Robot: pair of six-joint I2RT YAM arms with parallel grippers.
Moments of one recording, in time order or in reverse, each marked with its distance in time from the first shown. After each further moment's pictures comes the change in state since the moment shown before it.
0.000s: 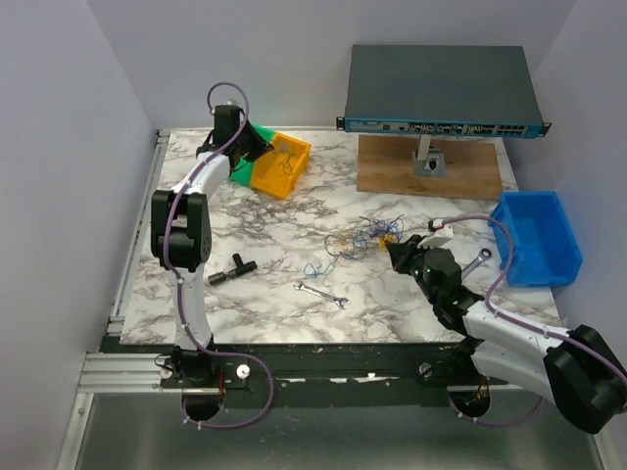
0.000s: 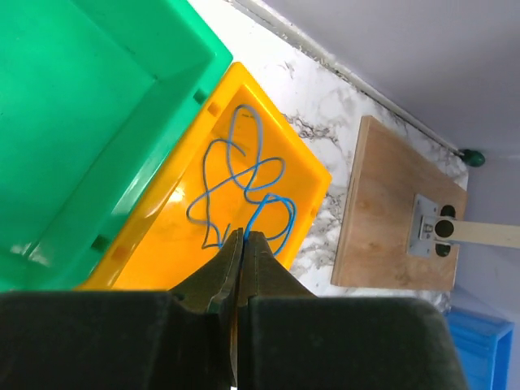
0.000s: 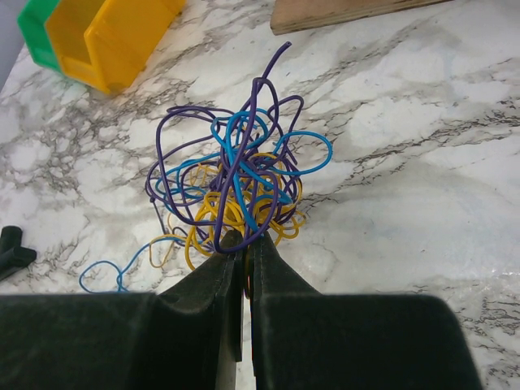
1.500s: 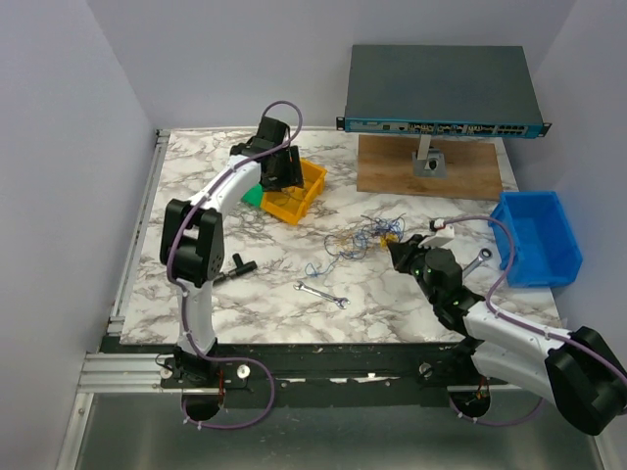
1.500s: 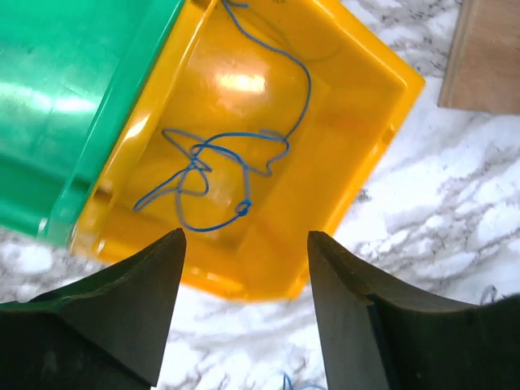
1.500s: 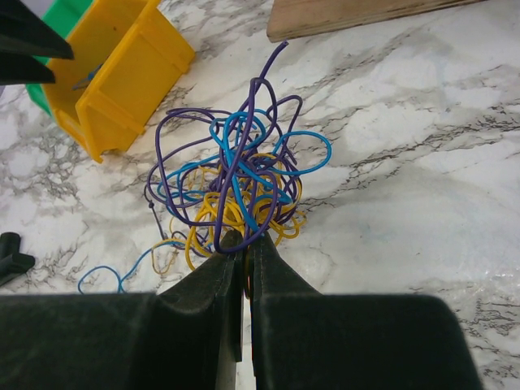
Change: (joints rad) left arm -0.236 -0.030 0.089 -0.520 -0.183 0.307; right arm 0.000 -0.012 0.000 0.000 0.024 -0.002
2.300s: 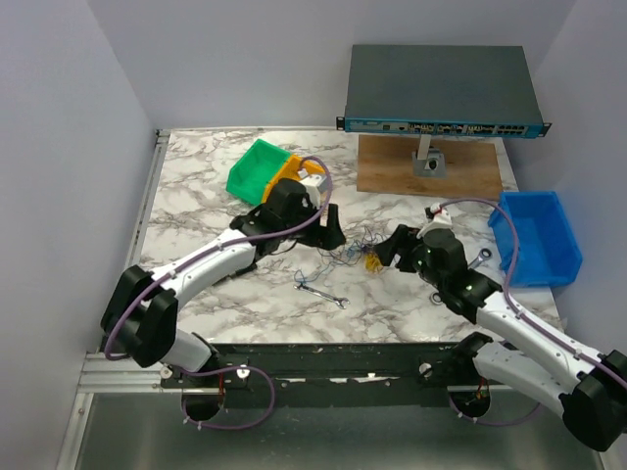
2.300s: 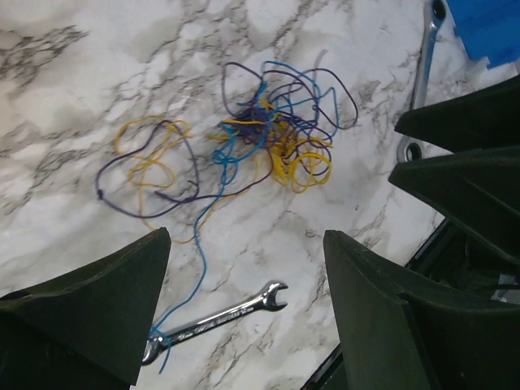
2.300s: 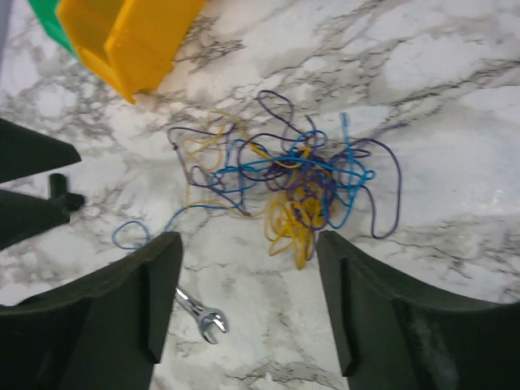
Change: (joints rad) left arm -0.297 -0.659 -0.769 0.452 0.183 0.053; right arm 0.001 -0.097 0.270 -0.558 -0.181 0.092
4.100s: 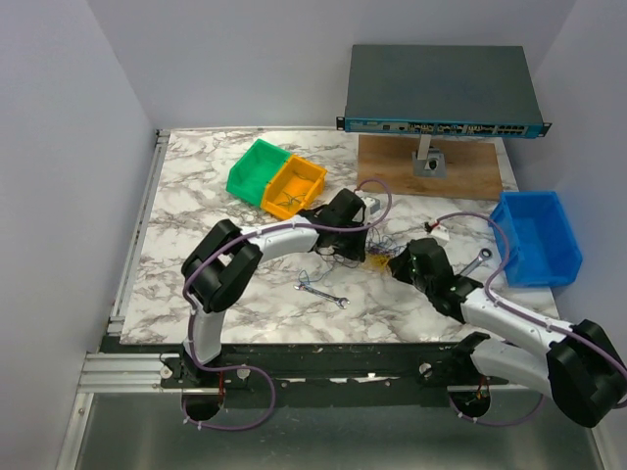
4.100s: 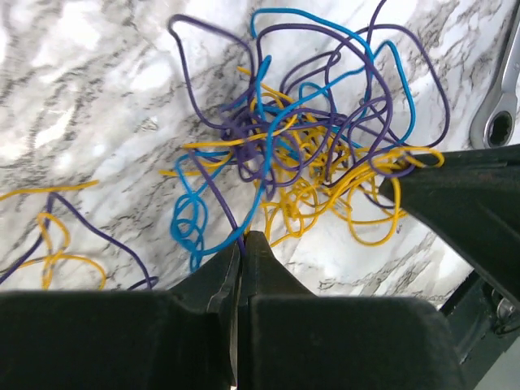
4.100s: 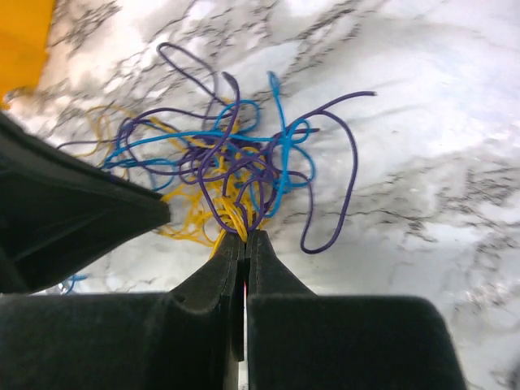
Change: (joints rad) left arm -0.182 0.546 0.315 -0.039 0.029 0.063; right arm -0.003 0.151 -0.132 0.108 0.132 0.131
